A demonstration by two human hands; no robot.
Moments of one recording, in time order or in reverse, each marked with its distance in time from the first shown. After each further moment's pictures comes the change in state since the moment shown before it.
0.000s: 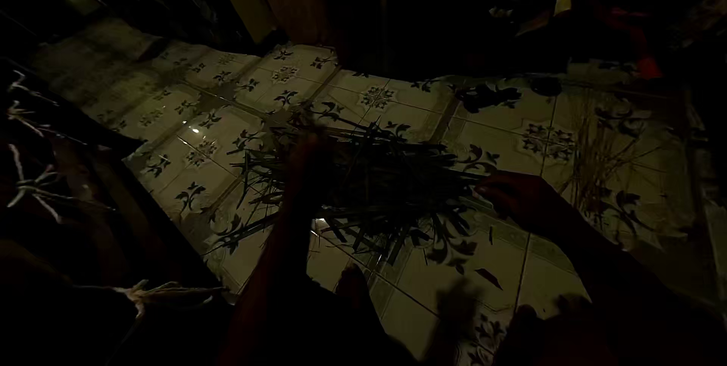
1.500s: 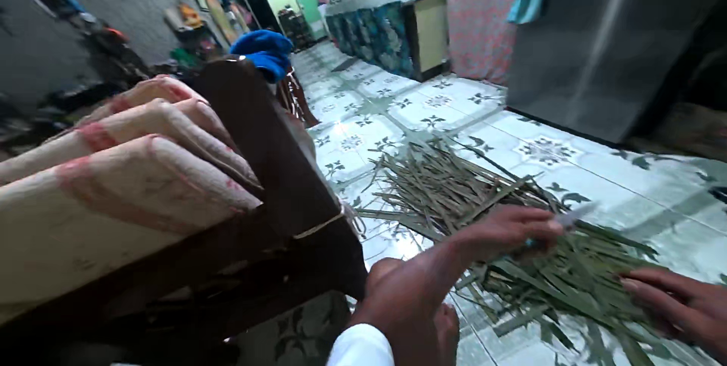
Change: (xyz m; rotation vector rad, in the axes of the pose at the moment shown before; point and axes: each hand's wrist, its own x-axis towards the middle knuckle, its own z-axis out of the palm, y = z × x) left_hand -0.054 0.005 0.038 0.174 -0.347 -0.126; right_hand 0.027 -0.032 0.047 0.239 -0.356 -0.130
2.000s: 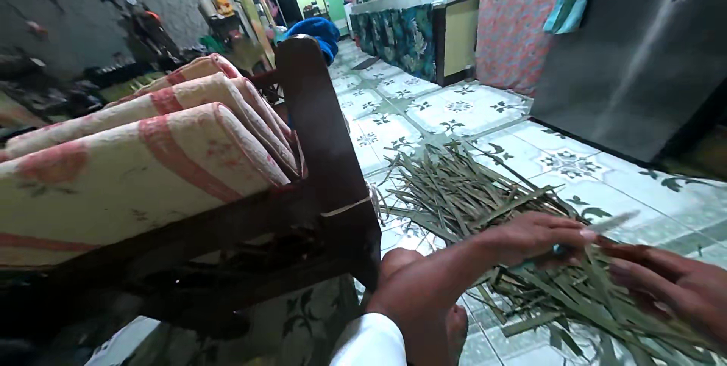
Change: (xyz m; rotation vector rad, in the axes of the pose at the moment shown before) left_hand -0.027 0.002 0.019 -0.073 0.002 0.012; right_hand 0.006 -0.059 0.025 0.037 0.007 -0.080
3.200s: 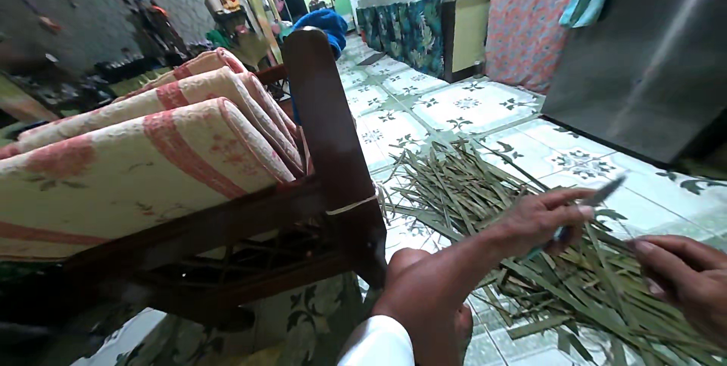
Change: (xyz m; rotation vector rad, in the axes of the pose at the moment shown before) left_hand 0.006 0.007 -0.012 -0.075 0.128 0.166; right_hand 0.016 -0.003 0.017 0.226 0.251 -0.071
